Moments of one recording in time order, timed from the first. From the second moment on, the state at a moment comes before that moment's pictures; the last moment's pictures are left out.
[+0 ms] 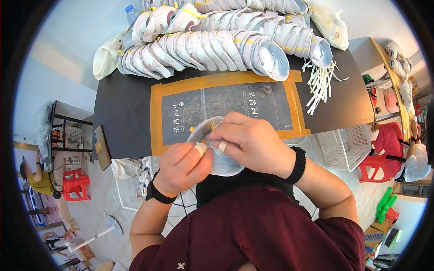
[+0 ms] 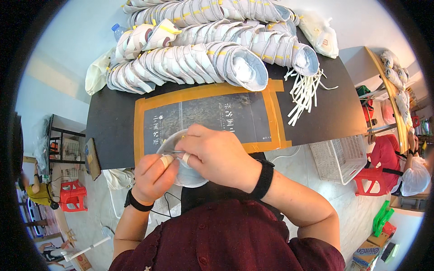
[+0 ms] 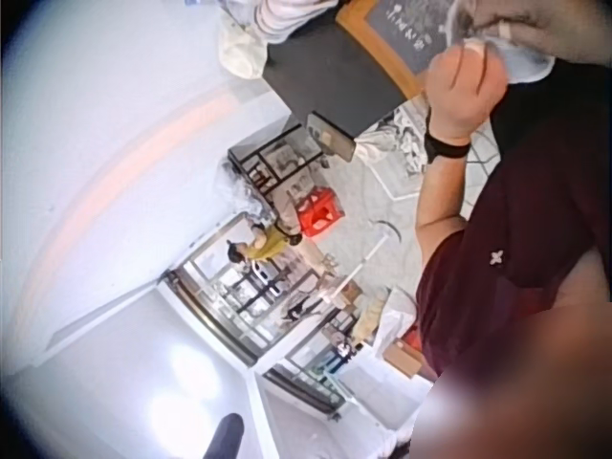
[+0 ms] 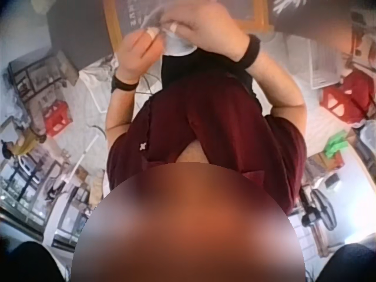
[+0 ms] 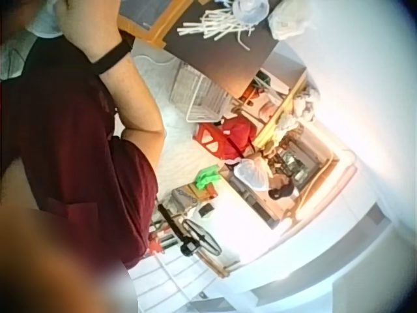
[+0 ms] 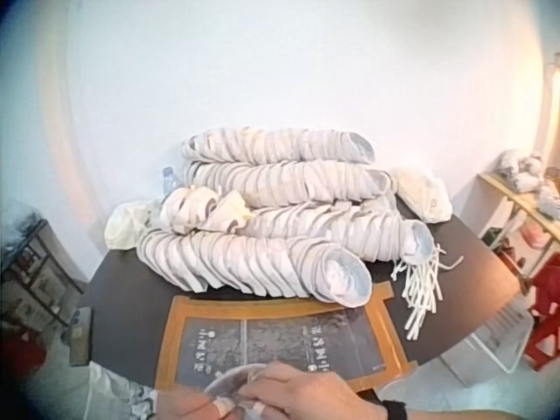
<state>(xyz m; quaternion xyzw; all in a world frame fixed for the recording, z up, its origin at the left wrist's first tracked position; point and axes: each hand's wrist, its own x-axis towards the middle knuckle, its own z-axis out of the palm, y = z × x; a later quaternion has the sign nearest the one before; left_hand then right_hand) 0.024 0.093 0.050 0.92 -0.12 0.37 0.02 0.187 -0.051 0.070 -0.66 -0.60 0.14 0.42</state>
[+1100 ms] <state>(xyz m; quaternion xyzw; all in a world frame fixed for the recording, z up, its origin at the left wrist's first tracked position) 0.023 0.096 0.039 0.94 -0.16 0.32 0.04 0.191 -0.042 0.030 -0.61 -0.59 0.26 0.46</state>
